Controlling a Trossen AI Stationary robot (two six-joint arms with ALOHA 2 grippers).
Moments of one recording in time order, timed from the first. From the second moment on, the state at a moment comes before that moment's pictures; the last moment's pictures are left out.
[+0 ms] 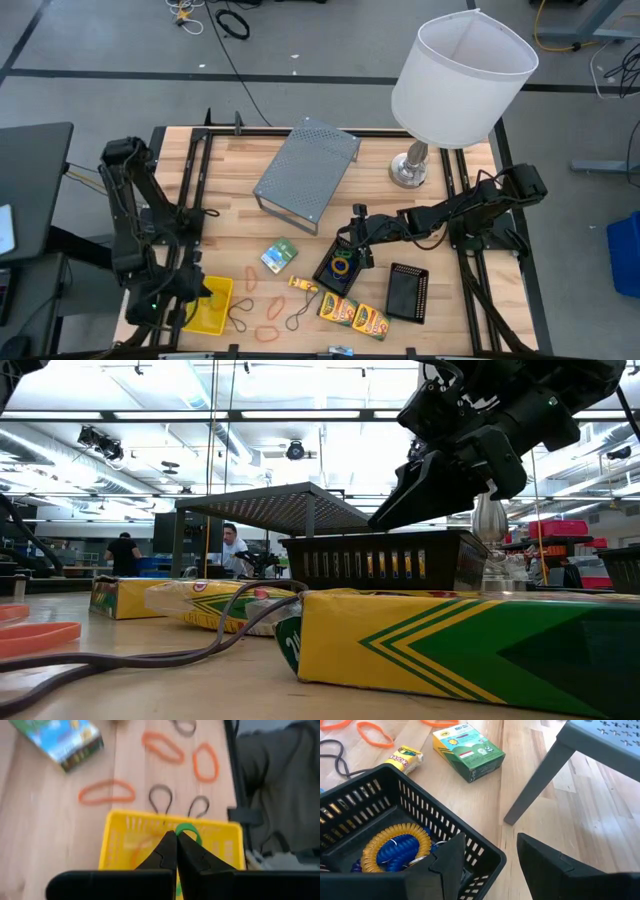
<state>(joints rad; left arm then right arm) -1.33 1.22 0.80 -0.76 -0.58 -1.25 0.20 1.58 0.68 0.28 0.16 -0.11</state>
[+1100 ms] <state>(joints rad) -1.21 1.29 0.80 -0.86 -0.27 -1.41 0.20 1.58 0.68 0.28 0.16 -0.11</state>
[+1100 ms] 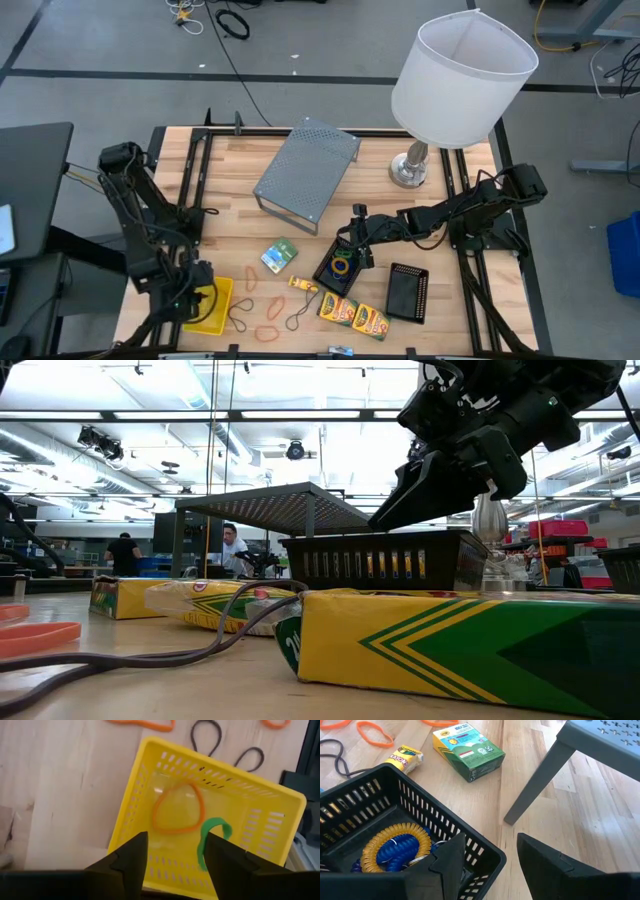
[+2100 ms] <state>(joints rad) -1.08 1.29 0.80 -0.79 -0.37 -1.16 0.20 1.58 0.68 0.27 0.18 -0.11</state>
